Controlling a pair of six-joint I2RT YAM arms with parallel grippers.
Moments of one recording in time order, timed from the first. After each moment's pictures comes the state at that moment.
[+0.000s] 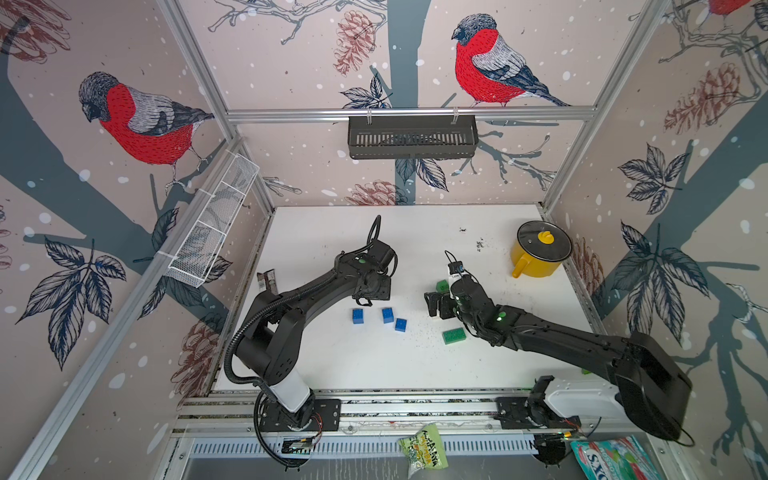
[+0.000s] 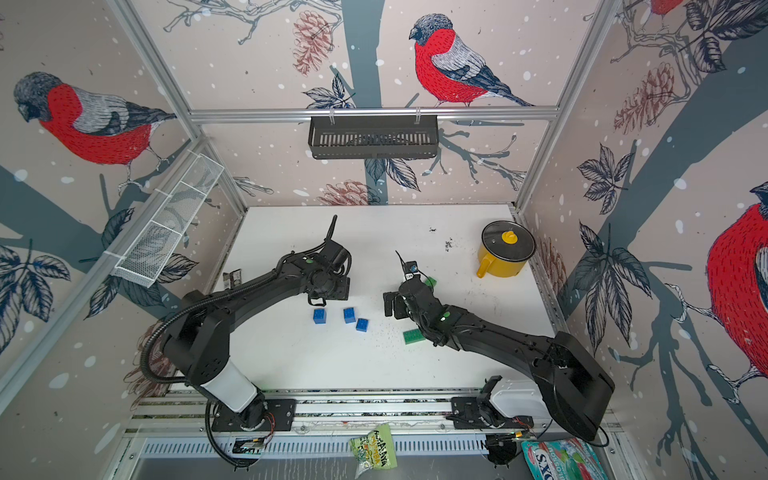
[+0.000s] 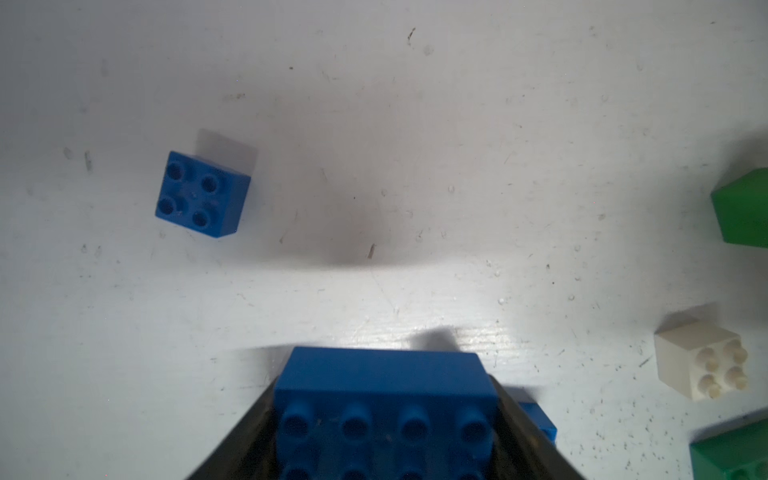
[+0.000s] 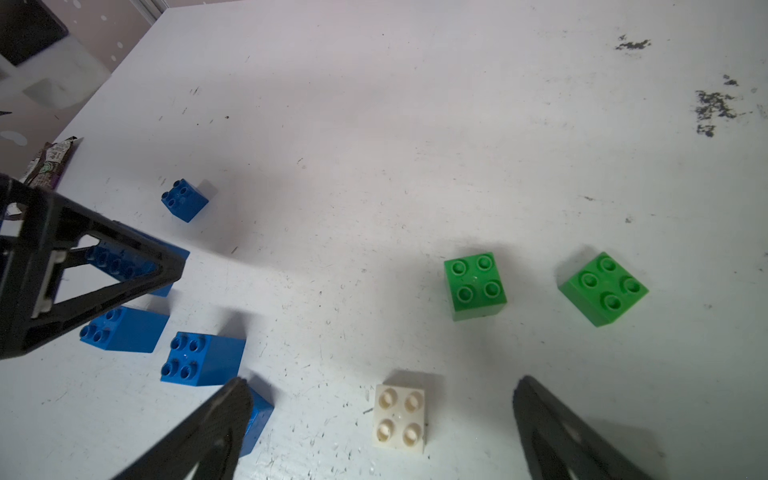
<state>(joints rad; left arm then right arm) -0.60 1.64 1.17 -0.78 -0.10 -0.52 0.85 1.28 0.64 -0.02 0.24 0.47</state>
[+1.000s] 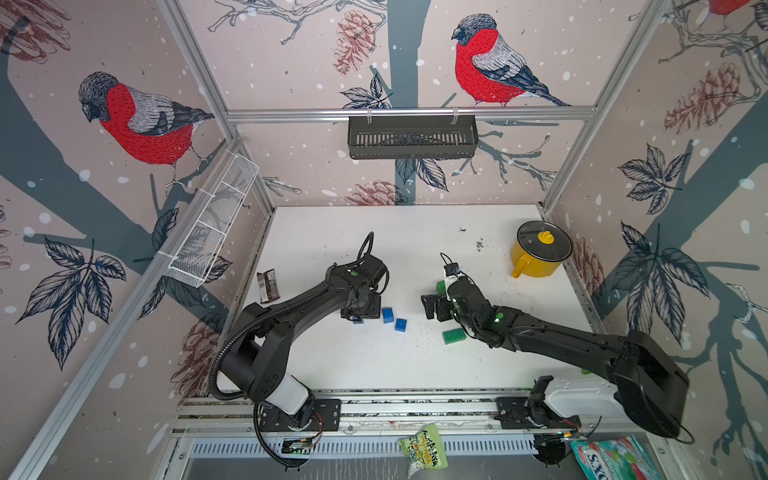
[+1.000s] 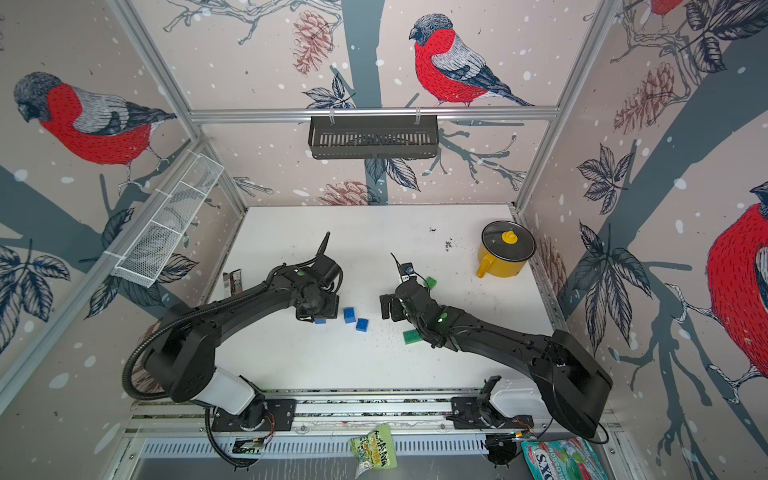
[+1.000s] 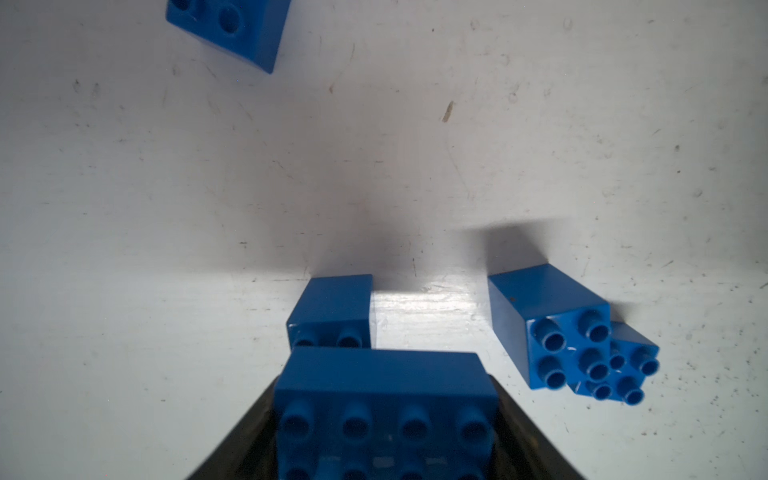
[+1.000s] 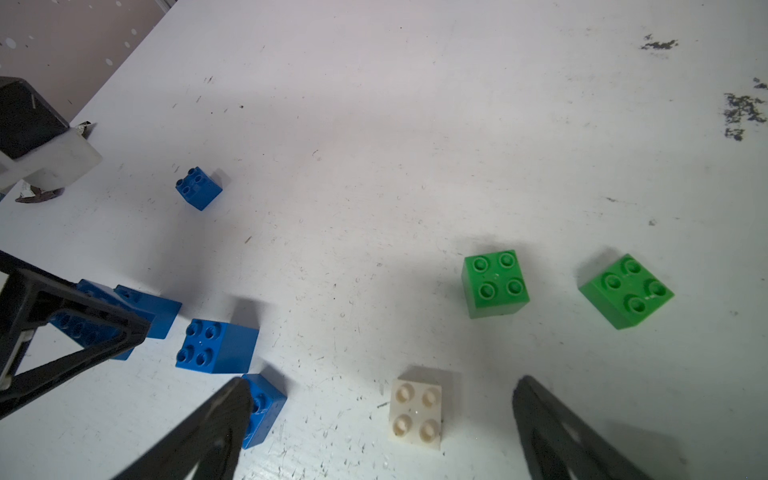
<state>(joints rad) -0.60 1.55 1.02 -0.86 -0.08 -0.57 0.87 1.29 0.65 -0.02 0.25 0.47</state>
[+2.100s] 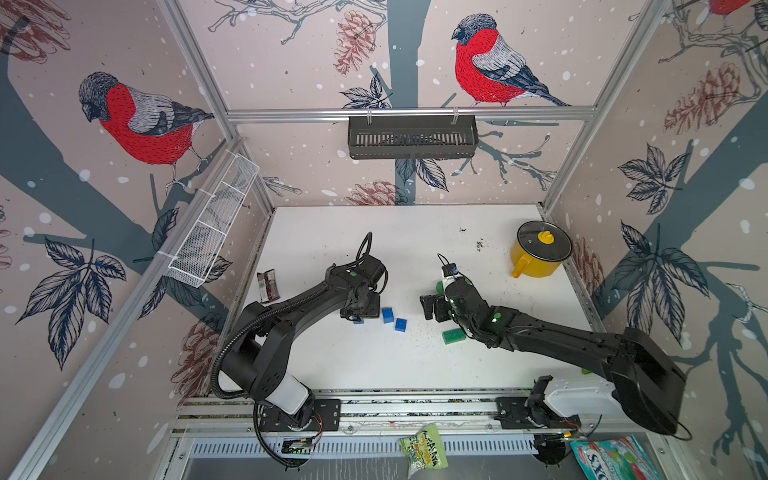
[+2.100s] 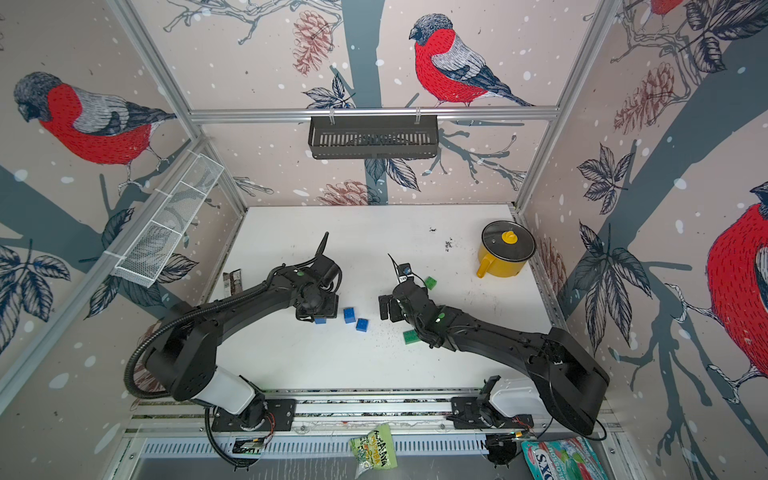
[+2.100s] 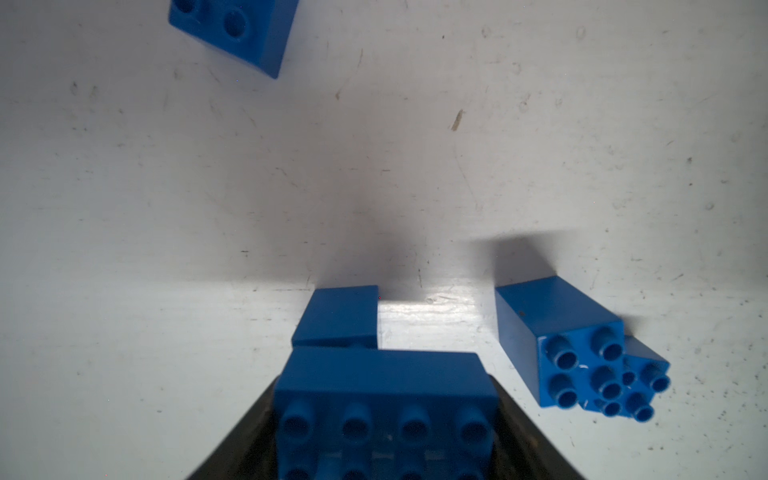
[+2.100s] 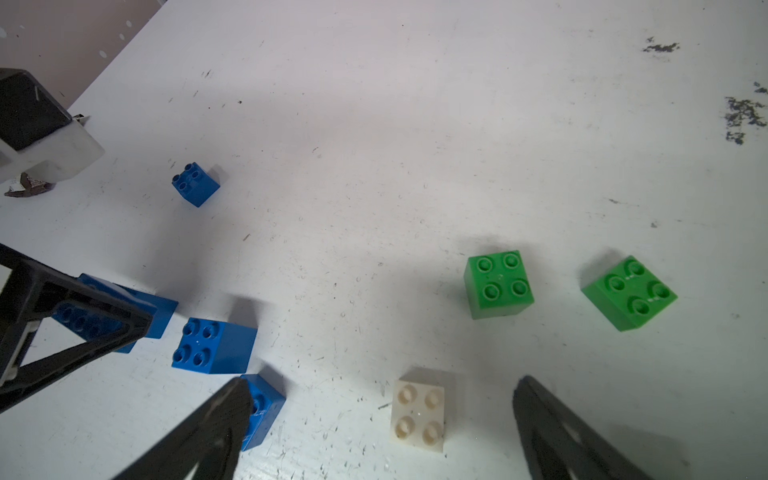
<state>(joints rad) -0.58 1.55 1.00 -0.83 -0.08 -0.57 0.89 1.31 0.66 -0.02 0.26 0.47</state>
